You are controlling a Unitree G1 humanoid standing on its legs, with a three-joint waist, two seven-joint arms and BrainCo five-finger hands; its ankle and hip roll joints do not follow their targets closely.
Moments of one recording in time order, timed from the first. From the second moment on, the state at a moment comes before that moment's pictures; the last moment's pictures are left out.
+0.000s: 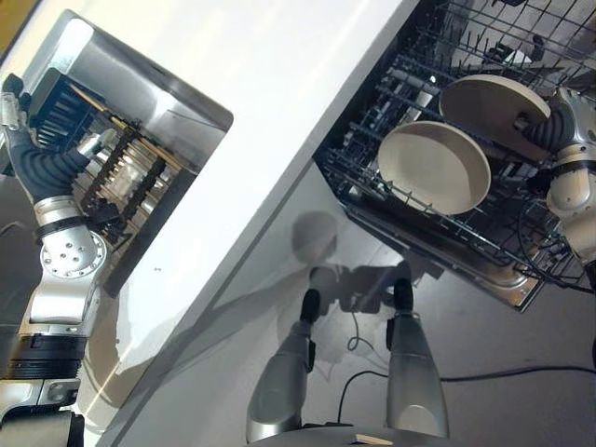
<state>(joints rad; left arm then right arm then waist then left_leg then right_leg) -0.26 0.79 0.09 0.06 -0.29 -0.21 0.57 -0.73 -0.99 0.27 0.55 -0.19 0.01 -0.28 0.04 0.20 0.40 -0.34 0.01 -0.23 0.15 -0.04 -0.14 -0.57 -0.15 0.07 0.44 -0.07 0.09</state>
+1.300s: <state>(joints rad) 0.00 0.60 0.31 0.06 -0.29 -0.19 0.37 -0.14 -0.68 -0.19 0.27 -0.03 0.01 -0.49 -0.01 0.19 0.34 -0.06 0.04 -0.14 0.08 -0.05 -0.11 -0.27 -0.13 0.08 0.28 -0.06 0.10</state>
